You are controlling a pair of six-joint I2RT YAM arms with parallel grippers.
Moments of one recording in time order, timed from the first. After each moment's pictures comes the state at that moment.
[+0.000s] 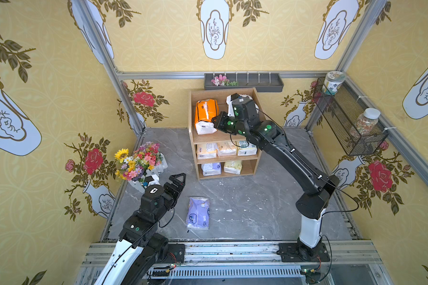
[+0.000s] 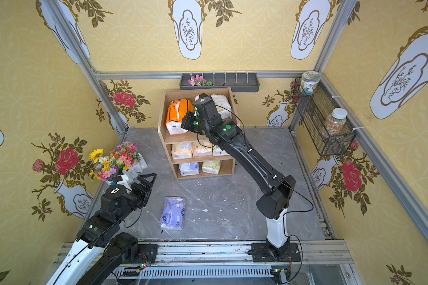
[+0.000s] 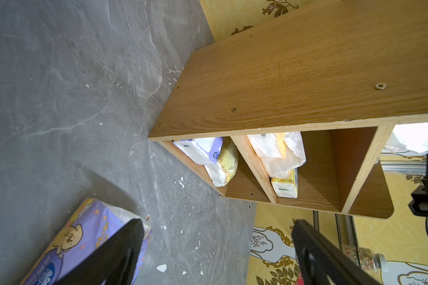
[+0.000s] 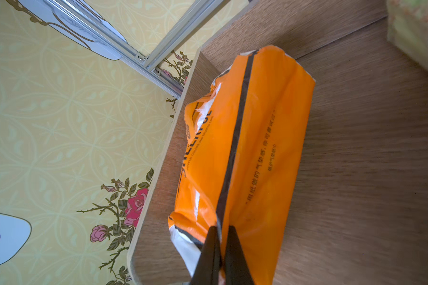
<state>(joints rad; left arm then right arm) -0.41 0.45 0.55 -0.52 -0.04 -1.29 0.71 1.89 2.19 -0.65 -0.06 0.78</state>
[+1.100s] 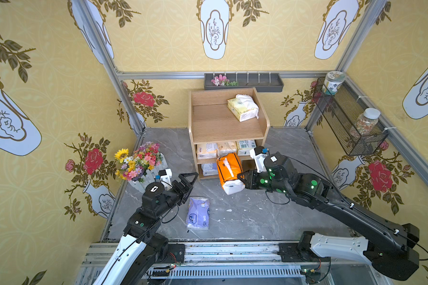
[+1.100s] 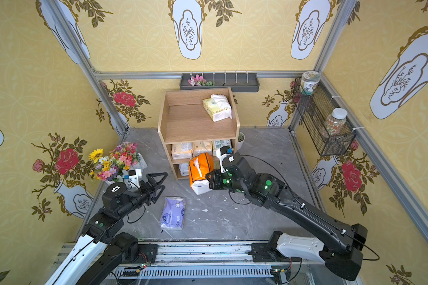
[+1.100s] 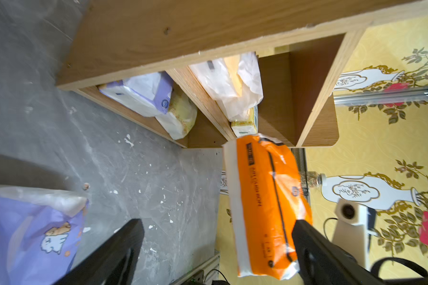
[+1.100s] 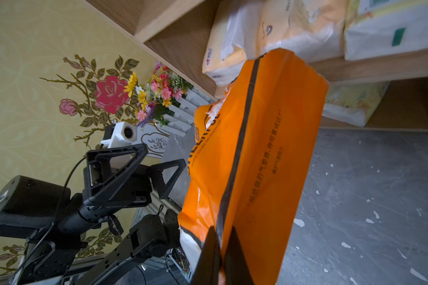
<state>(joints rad) -0.41 0.51 0.48 -0.25 0.32 -1.32 0.91 1.10 1.16 -0.64 -0.06 0.82</state>
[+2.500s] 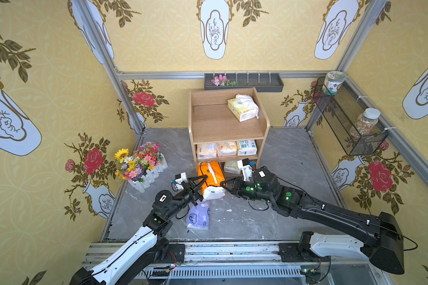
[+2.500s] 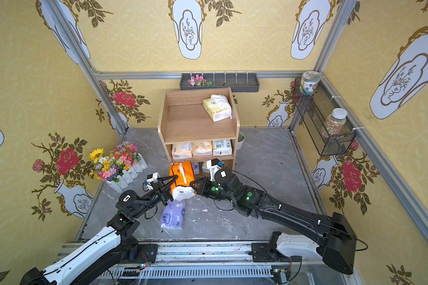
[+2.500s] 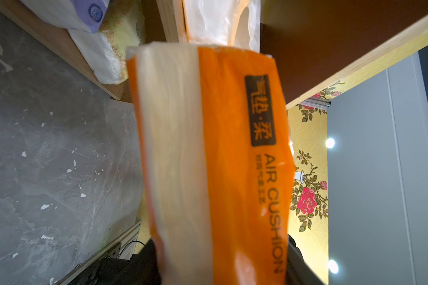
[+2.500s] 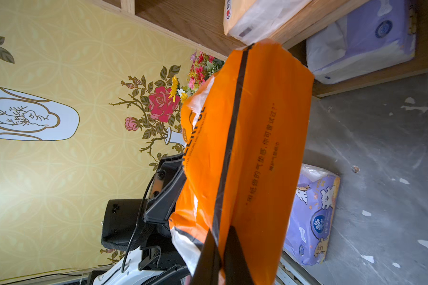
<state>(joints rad) -0.54 0.68 0.21 0.50 0.36 -1.78 0.98 1.16 0.85 -0.04 -0.15 1.15</state>
